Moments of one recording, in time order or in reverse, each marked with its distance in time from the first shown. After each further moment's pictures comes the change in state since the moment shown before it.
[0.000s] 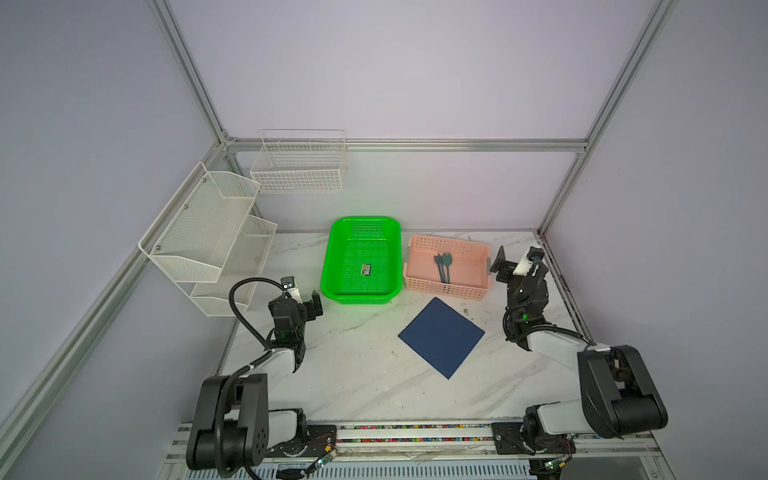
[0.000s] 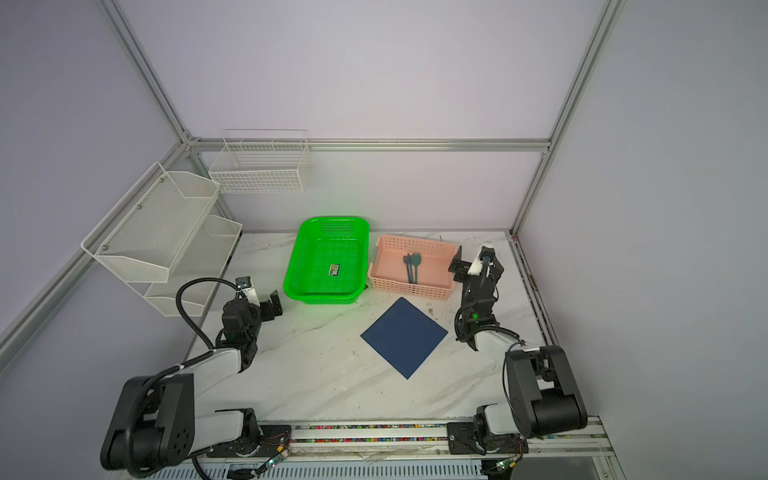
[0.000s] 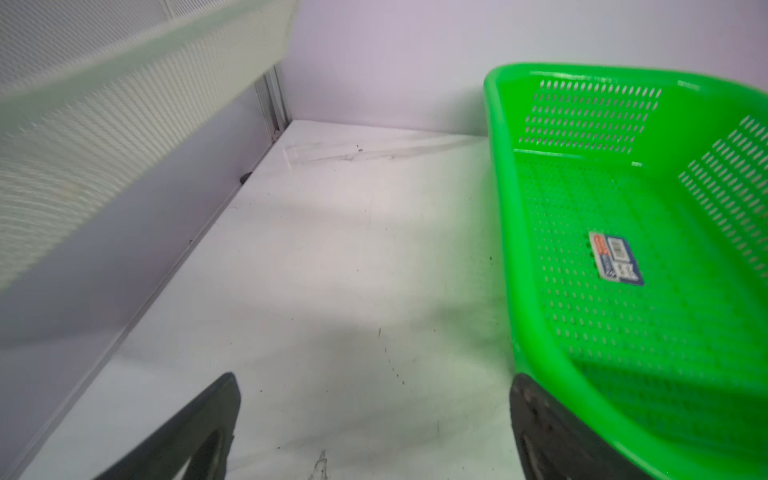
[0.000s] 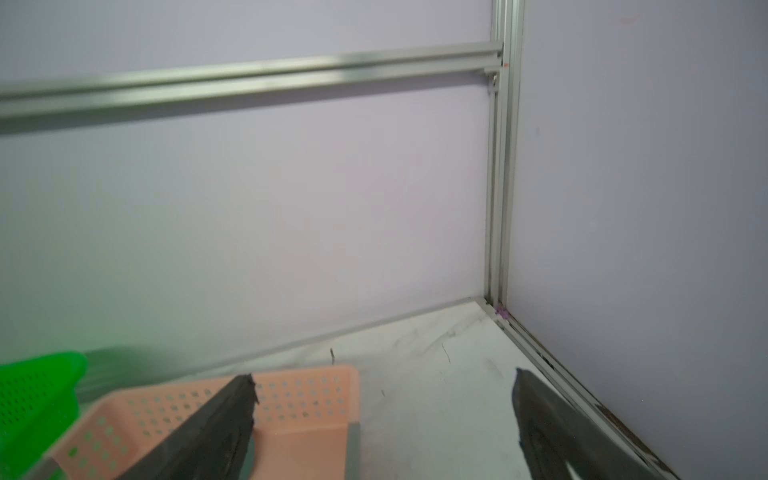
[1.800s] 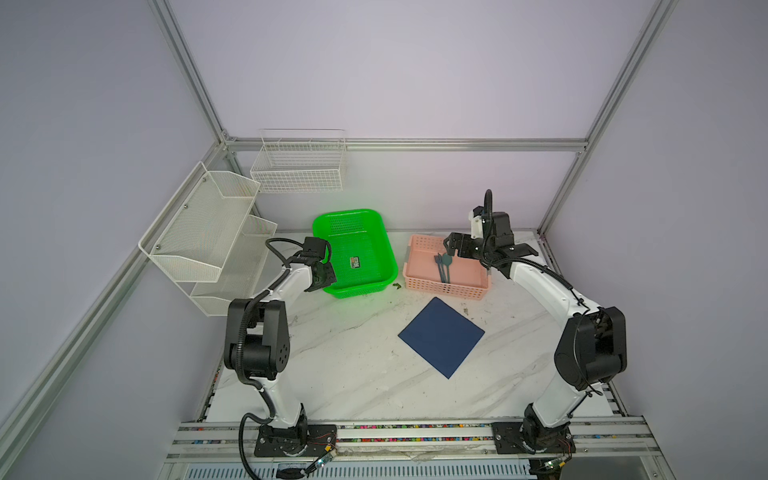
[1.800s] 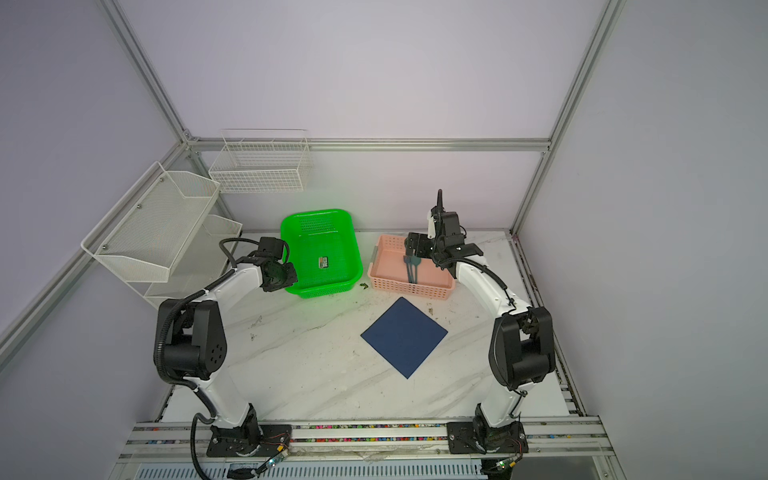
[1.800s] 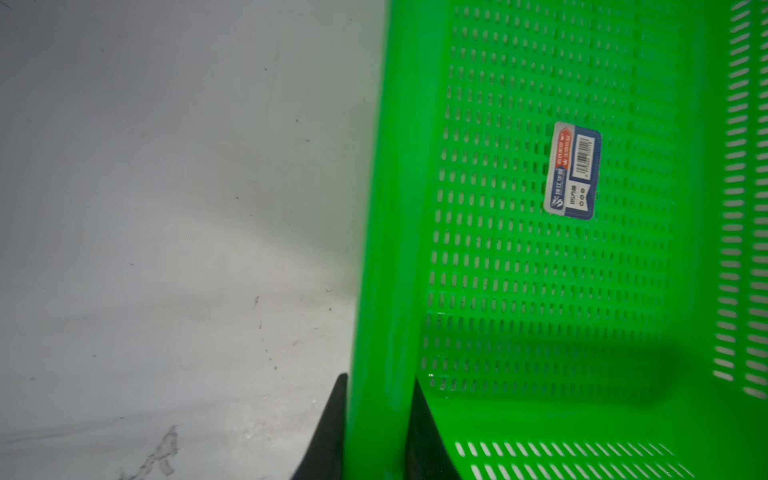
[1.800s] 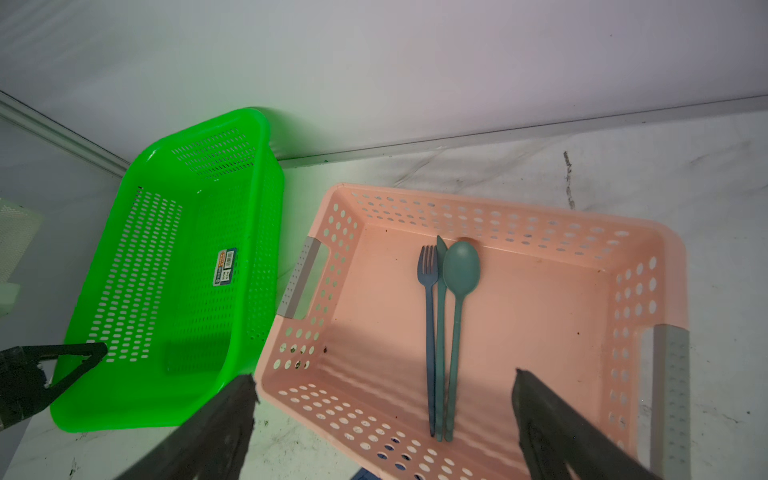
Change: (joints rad) left arm -0.102 0.586 0.848 -0.963 0.039 -0.320; right arm 0.124 0.399 0.767 -1.165 -0.534 0.152
